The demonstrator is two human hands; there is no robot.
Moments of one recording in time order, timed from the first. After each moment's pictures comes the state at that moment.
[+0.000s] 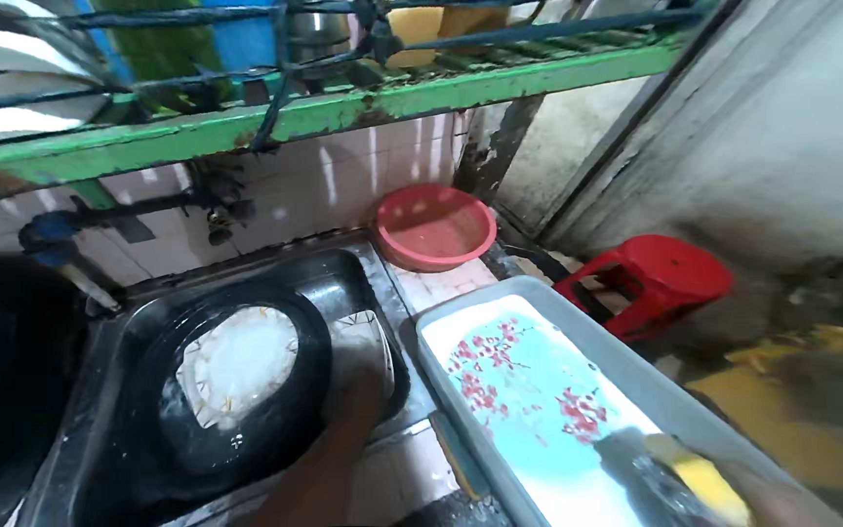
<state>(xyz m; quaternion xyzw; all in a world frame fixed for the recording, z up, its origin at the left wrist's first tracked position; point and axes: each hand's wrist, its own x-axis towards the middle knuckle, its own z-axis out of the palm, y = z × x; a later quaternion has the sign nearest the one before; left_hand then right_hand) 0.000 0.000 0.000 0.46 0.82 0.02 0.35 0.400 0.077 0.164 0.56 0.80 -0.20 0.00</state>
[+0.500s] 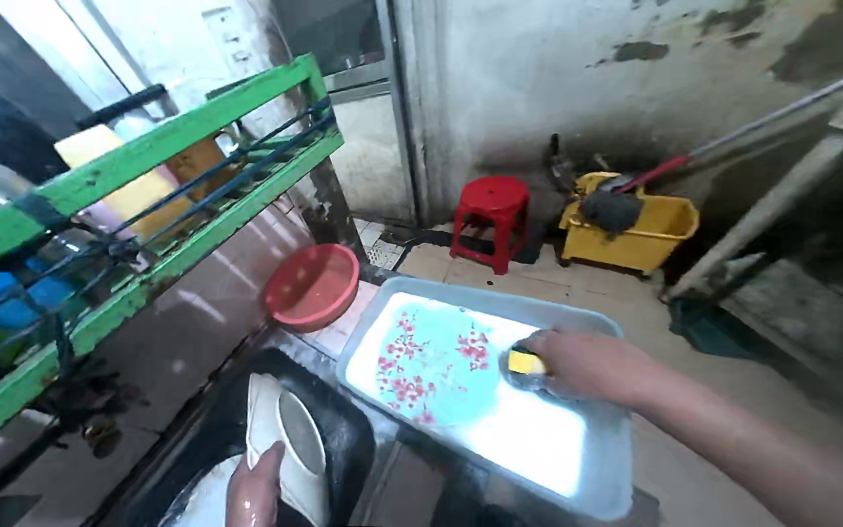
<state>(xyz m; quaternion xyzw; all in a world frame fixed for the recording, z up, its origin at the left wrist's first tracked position) -0.052 -0.041 0.152 0.30 0.82 0.41 0.26 0.380 0.076 0.161 0.60 0.76 -0.22 0.11</state>
